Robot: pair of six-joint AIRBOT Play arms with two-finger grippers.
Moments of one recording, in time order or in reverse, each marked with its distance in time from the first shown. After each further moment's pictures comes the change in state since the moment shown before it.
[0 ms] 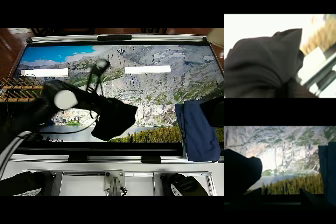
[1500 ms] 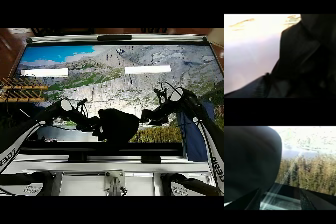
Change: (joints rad) left arm 0.364 -0.187 -0.428 -0.413 -0.003 0.066; right arm -0.217 -0.684 -0.537 0.538 -0.424 -0.315
